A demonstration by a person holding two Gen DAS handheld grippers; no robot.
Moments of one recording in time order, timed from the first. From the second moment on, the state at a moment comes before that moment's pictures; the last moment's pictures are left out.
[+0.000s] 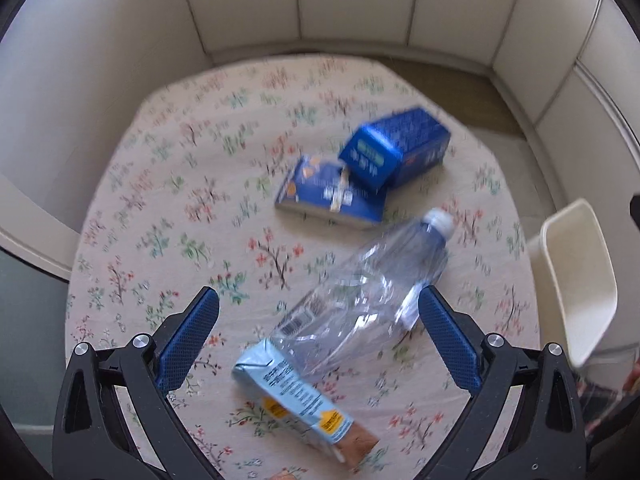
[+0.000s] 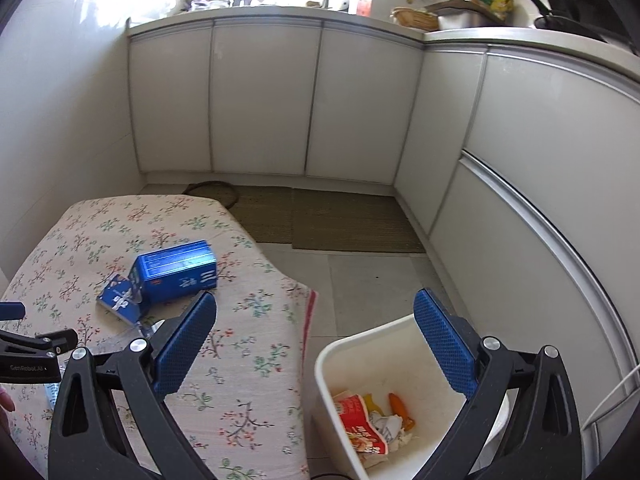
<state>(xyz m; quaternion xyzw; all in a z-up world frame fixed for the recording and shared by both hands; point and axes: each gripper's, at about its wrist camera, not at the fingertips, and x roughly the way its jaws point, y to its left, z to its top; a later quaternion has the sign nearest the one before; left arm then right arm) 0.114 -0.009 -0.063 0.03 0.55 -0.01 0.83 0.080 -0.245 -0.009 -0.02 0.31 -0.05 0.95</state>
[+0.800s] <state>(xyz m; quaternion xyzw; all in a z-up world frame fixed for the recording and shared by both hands) 0.162 -0.070 -0.146 0.18 0.64 -0.13 0.74 0.108 -0.274 -0.031 0.08 0.37 -0.01 0.93</state>
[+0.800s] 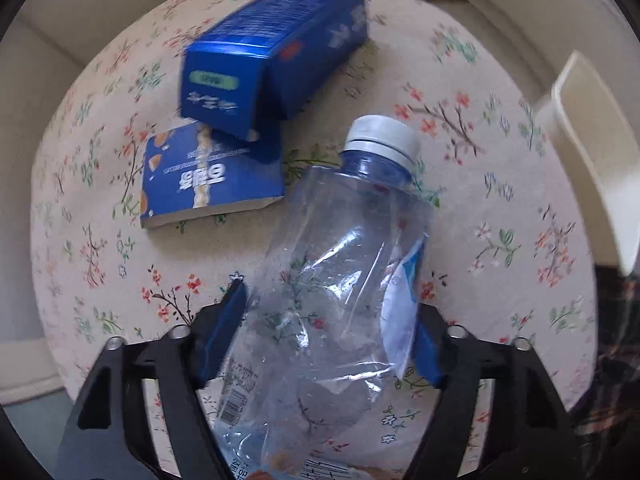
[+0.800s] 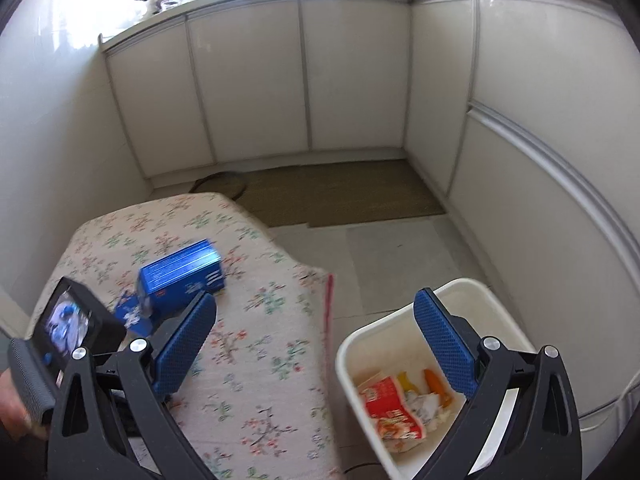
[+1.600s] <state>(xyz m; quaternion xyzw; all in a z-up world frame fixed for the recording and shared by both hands) 0.096 0.194 -0.044 -0.22 0.46 0.00 0.86 0.076 -0.016 -0.112 -0.16 0.50 0.38 0.76</state>
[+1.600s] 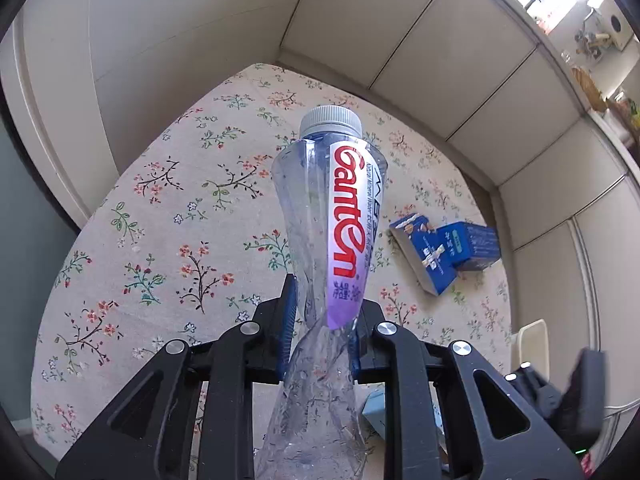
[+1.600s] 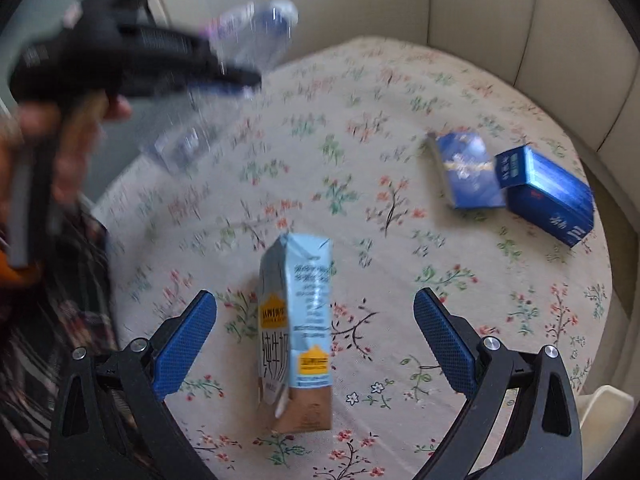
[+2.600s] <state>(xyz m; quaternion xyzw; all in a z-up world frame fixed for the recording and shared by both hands) 0.096 0.196 -0.037 -0.26 0.42 -0.01 0.87 0.117 -0.032 -0.069 -0.02 0.46 0.33 0.82</state>
